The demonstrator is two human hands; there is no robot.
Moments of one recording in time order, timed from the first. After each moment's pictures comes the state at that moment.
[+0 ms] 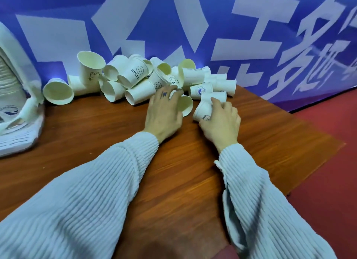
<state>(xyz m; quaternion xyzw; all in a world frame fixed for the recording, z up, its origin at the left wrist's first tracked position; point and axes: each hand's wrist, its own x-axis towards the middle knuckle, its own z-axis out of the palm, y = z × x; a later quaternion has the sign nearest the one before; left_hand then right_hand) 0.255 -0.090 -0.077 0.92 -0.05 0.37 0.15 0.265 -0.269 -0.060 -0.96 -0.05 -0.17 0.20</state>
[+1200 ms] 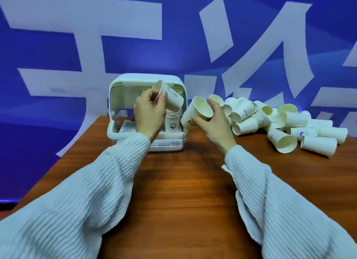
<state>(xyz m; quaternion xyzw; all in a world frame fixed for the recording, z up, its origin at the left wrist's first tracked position) -0.013 0.146 0.031 0.70 0.20 0.57 0.37 0.102 -0.010 0.018 -0.76 -0.36 -0.04 0.55</state>
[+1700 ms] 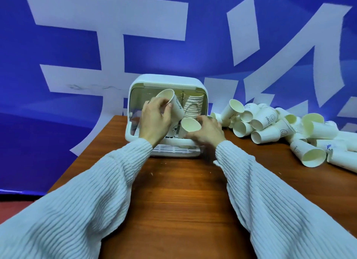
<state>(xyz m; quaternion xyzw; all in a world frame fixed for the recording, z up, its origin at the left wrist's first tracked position) -0.029 0.203 0.011 0.79 0.21 0.53 0.24 0.112 0.084 -0.001 -0.90 -0.34 0.03 0.28</state>
